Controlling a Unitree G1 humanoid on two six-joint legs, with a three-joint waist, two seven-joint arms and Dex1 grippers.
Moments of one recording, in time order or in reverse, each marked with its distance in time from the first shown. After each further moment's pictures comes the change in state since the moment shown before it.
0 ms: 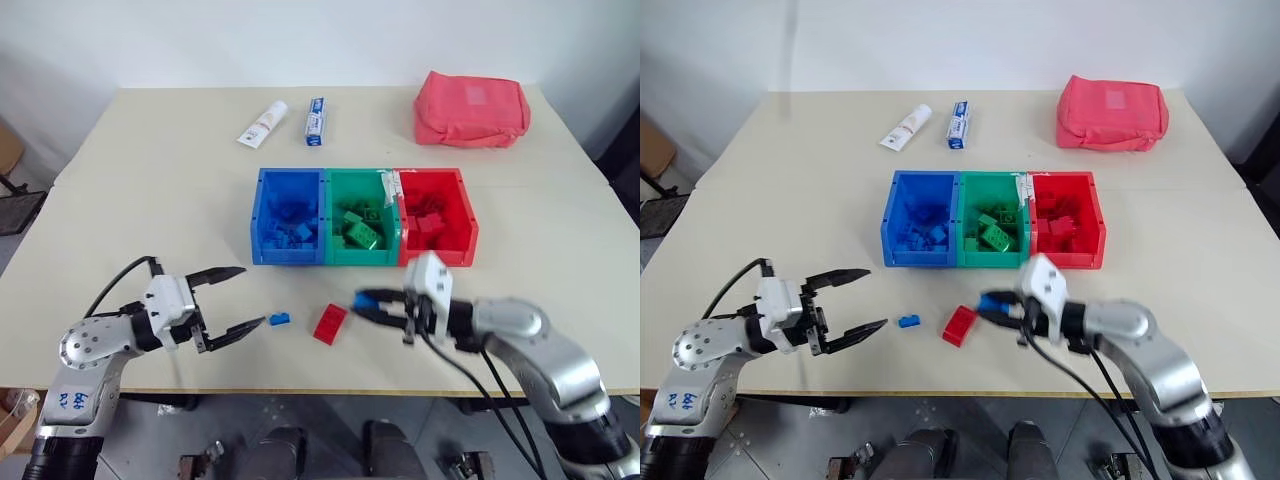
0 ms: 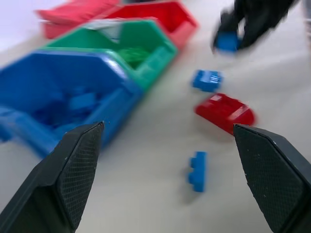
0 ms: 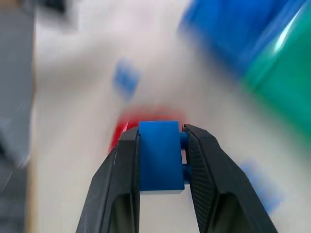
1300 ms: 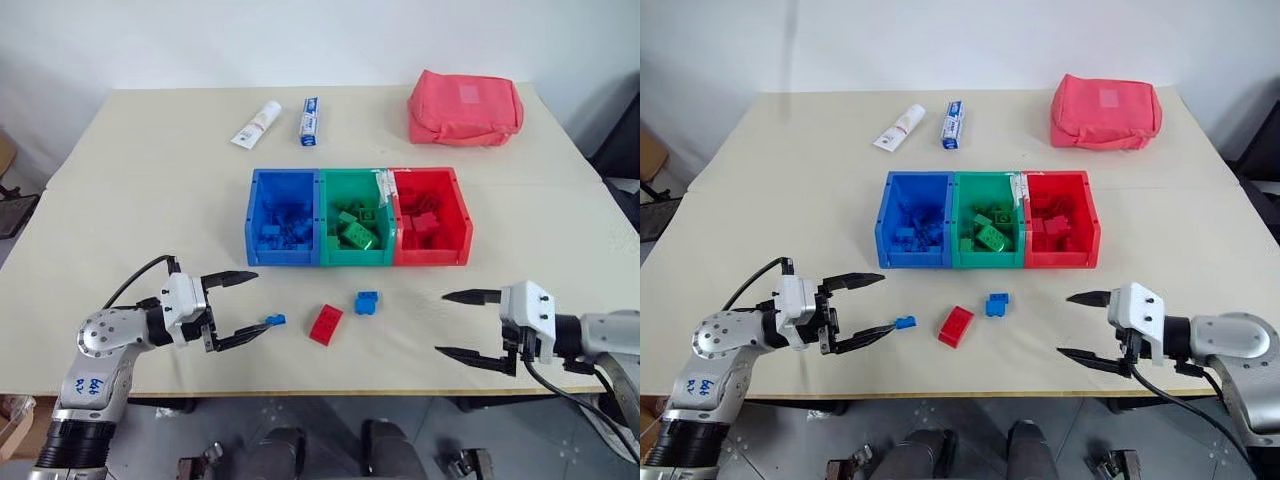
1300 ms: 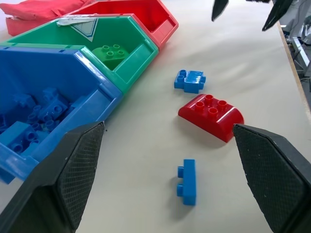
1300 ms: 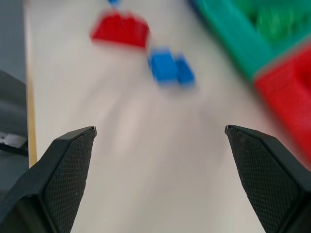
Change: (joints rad) left arm -0.118 0.002 -0.118 0.117 0.008 -0.010 -0.127; right arm 0.411 -0.332 -0.306 0.207 -0.101 -0.498 0.423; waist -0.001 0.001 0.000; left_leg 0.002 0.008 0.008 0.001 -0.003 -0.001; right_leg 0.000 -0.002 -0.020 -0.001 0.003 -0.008
